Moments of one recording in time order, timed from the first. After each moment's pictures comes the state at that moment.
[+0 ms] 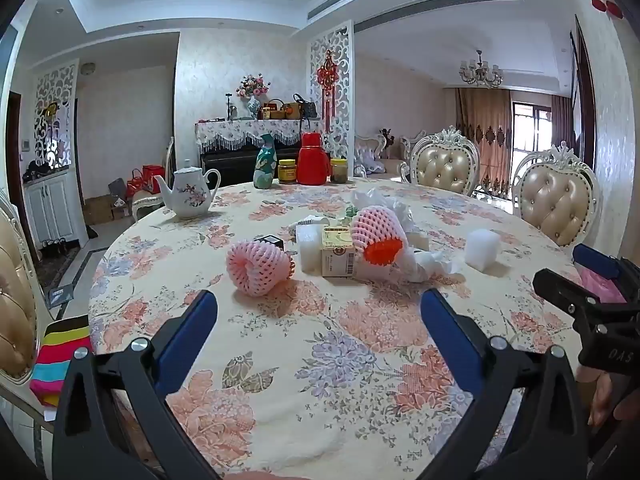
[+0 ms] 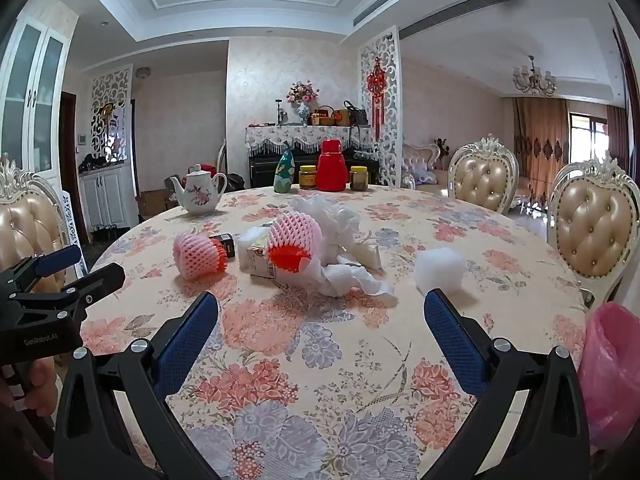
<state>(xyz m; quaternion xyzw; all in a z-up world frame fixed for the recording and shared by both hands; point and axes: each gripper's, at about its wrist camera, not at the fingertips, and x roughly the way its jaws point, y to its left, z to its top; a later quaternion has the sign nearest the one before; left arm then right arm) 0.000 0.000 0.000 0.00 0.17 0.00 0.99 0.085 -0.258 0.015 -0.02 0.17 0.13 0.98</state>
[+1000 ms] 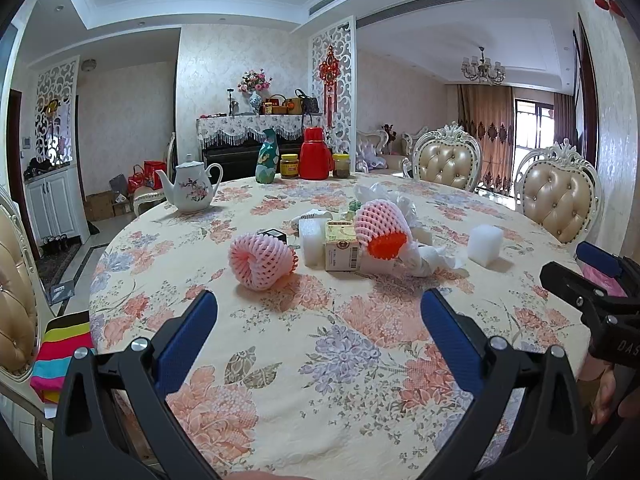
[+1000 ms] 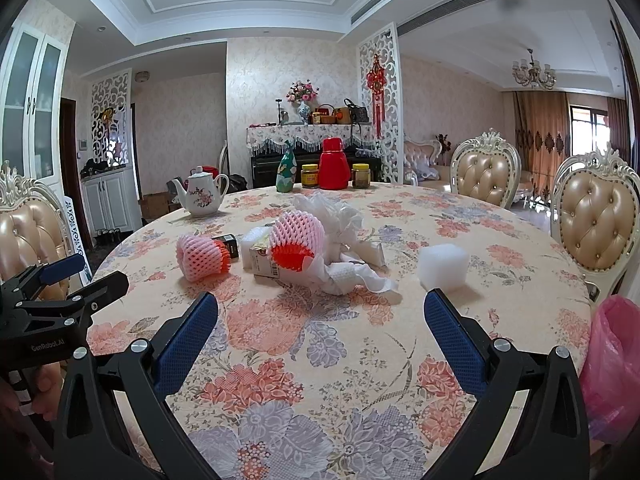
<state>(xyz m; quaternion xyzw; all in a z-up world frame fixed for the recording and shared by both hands) 0.001 0.003 -0.004 0.00 0.18 0.00 0.98 0.086 -0.259 0.013 -0.01 0.17 0.13 0.98</state>
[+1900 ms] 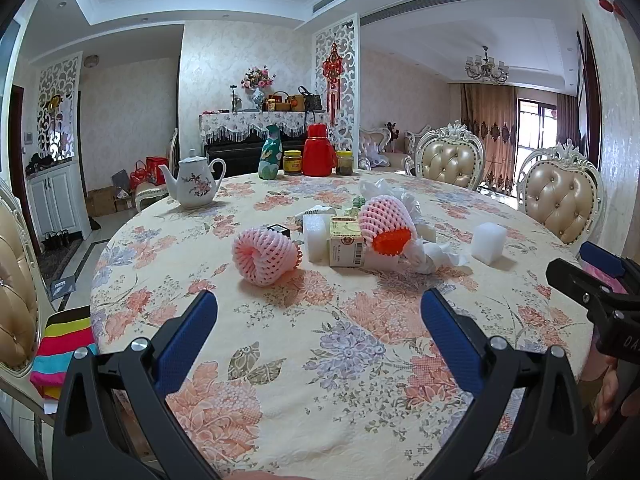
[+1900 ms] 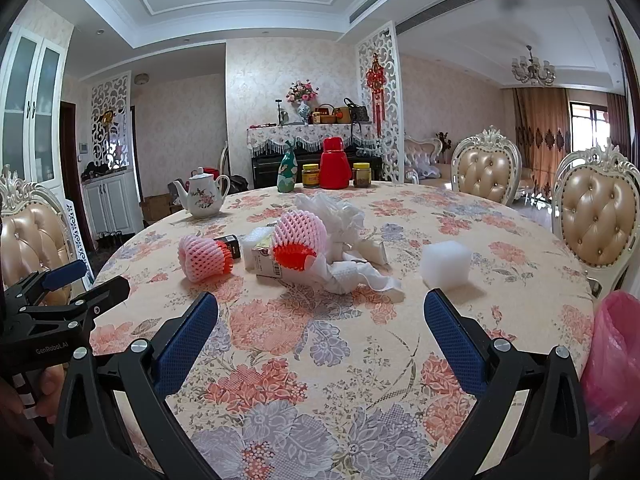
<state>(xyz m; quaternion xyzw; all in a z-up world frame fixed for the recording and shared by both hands) 0.000 0.007 -0.007 0.00 0.18 0.01 0.98 0.086 -0.255 0.012 0.00 0.17 0.13 0.98</state>
